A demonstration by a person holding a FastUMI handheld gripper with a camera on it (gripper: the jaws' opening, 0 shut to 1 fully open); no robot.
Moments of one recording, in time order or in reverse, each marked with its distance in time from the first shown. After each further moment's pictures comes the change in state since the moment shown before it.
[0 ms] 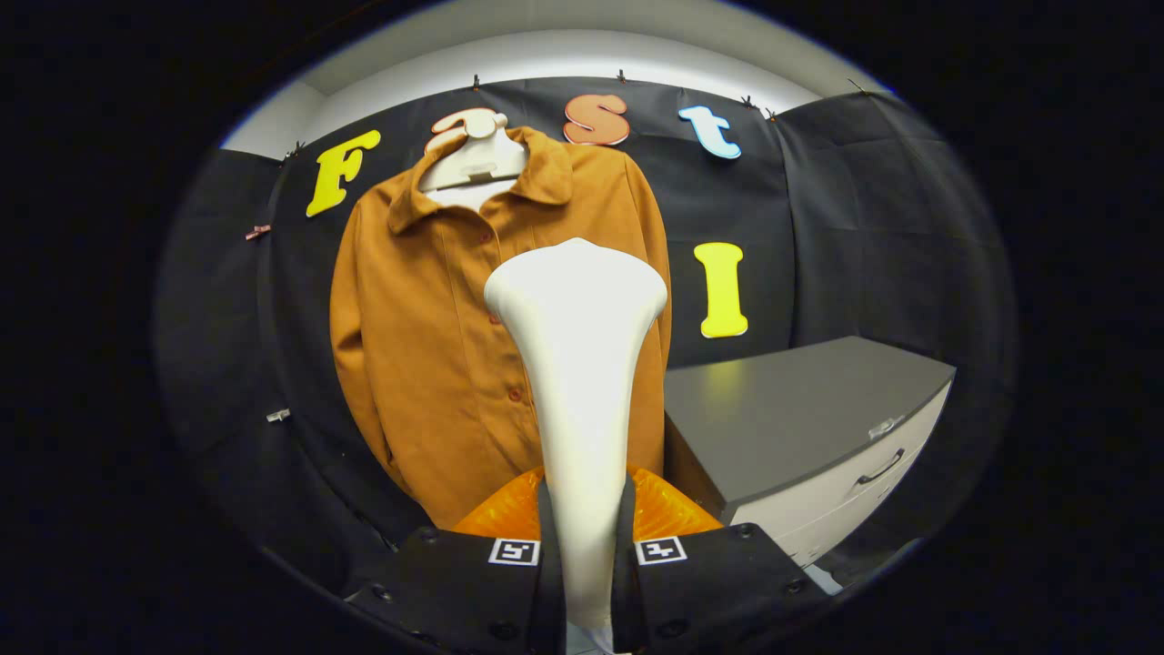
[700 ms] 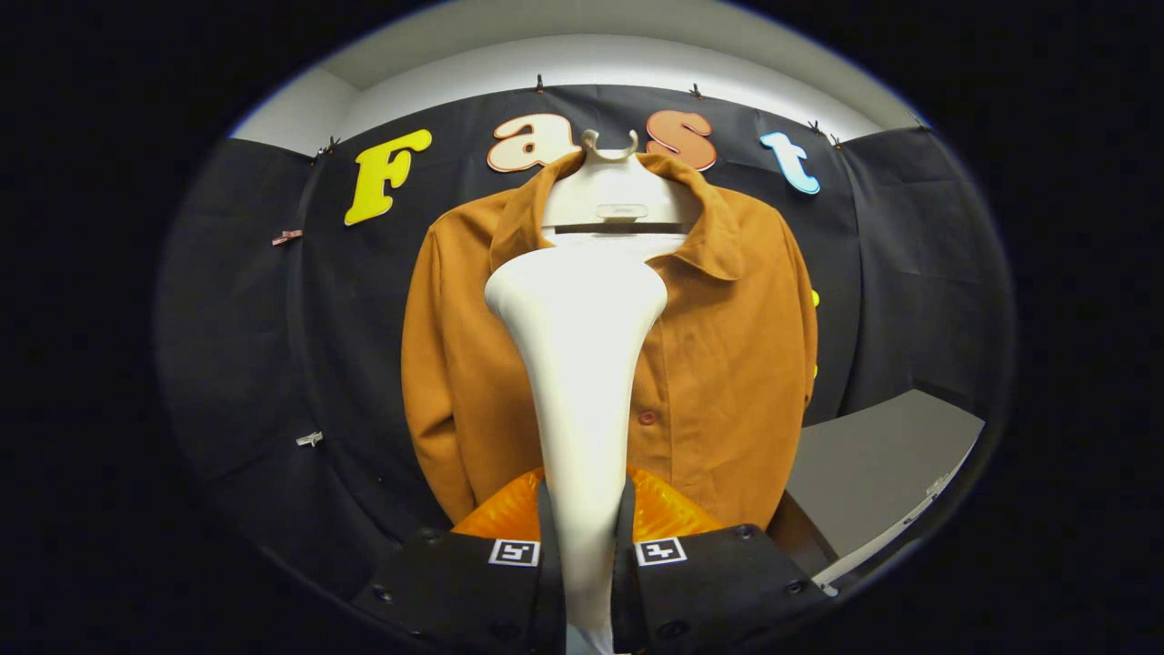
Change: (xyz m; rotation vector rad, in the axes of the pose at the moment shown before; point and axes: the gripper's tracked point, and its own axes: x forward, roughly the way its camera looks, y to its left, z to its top) arm 0.076 0.151 0.040 -0.052 0.006 0.089
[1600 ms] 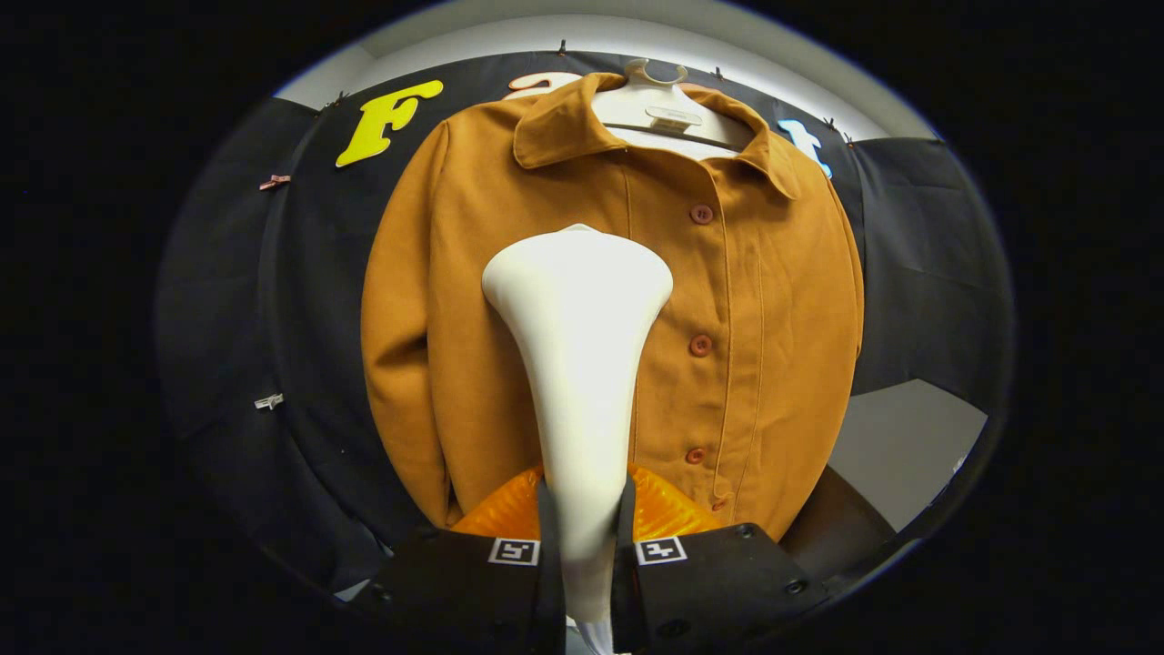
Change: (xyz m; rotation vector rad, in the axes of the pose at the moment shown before) arm 0.051 0.008 -0.078 -0.058 0.046 -0.075
